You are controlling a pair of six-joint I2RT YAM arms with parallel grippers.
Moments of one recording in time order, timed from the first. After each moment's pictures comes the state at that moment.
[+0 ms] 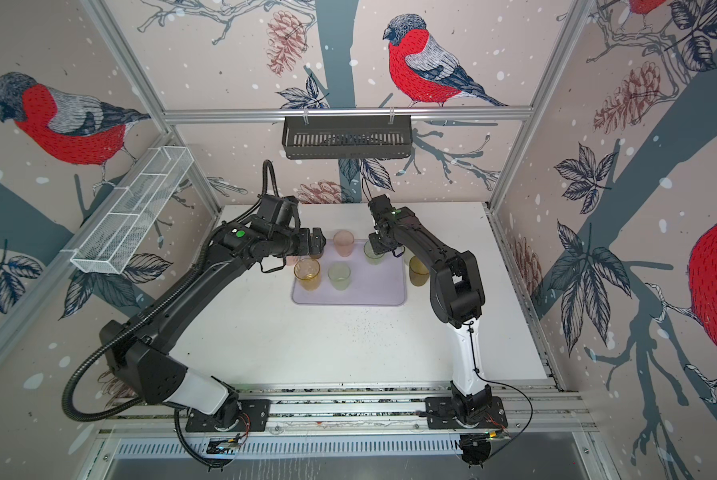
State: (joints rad) left arm -0.51 1.52 1.56 -0.86 0.00 -0.46; right arm 0.47 2.14 1.88 -0.89 0.08 0.08
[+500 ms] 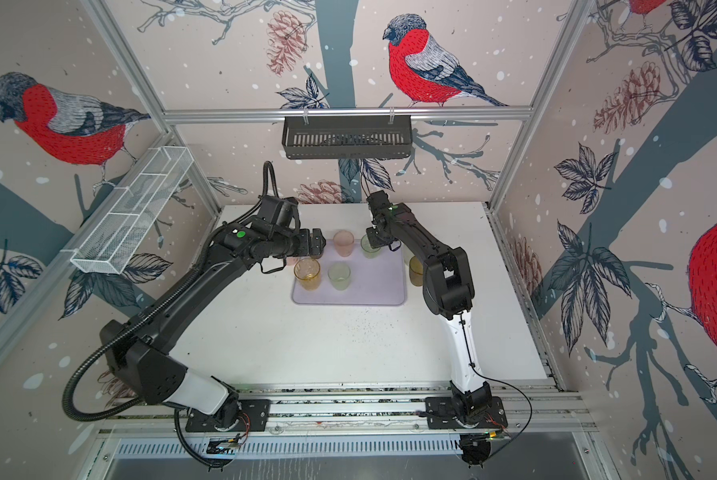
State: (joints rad) left arm -0.51 1.52 1.55 -0.86 0.00 -0.47; right arm 0.46 2.26 2.03 -0.89 0.05 0.08
